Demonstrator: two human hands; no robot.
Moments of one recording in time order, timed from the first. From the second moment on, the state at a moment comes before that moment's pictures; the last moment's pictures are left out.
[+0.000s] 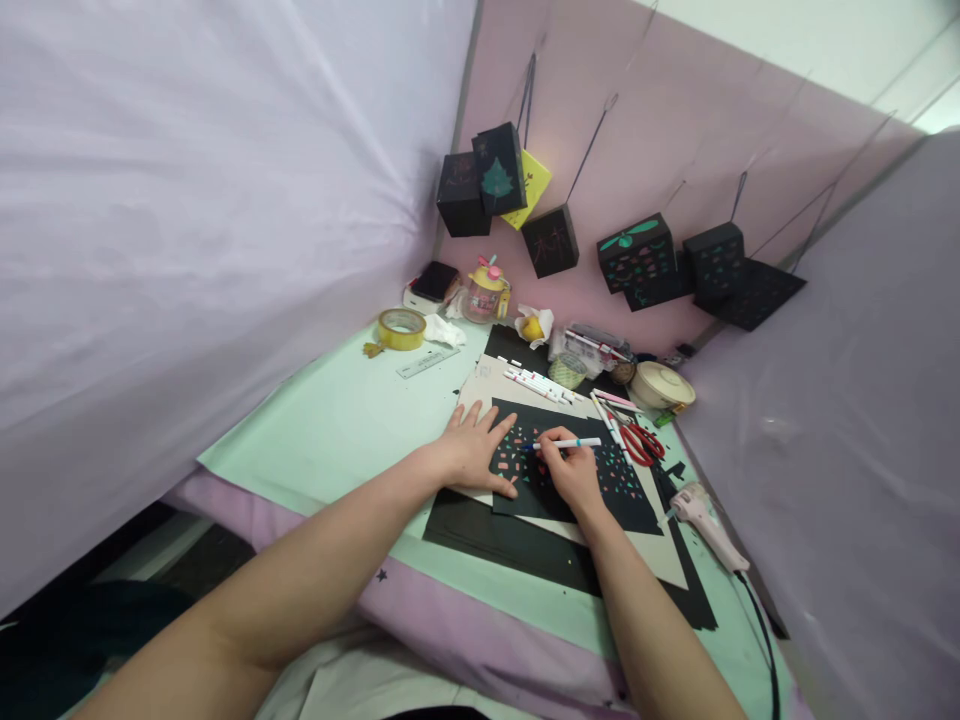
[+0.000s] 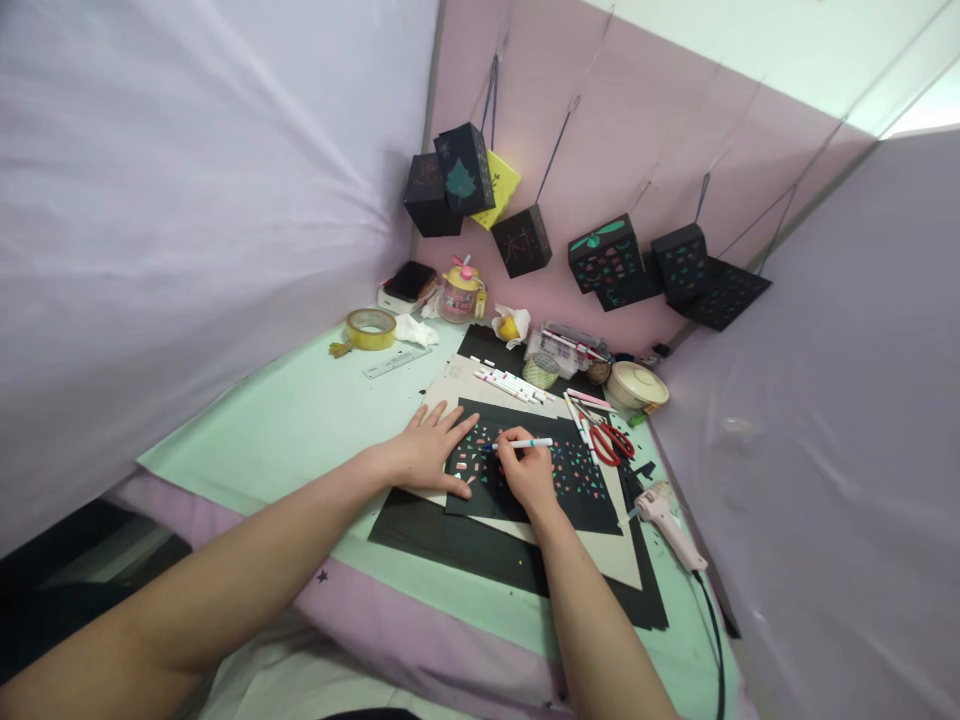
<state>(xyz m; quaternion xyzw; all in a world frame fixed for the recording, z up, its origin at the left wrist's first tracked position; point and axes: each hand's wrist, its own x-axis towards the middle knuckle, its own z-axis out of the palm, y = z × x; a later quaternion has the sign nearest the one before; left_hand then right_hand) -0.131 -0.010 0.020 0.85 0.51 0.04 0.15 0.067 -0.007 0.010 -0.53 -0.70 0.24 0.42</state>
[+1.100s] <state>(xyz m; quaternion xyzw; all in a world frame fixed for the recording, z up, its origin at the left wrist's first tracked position) -0.135 -0.006 0.018 0.85 0.50 0.02 0.16 0.070 -0.006 0.004 -0.50 -0.72 0.23 0.42</state>
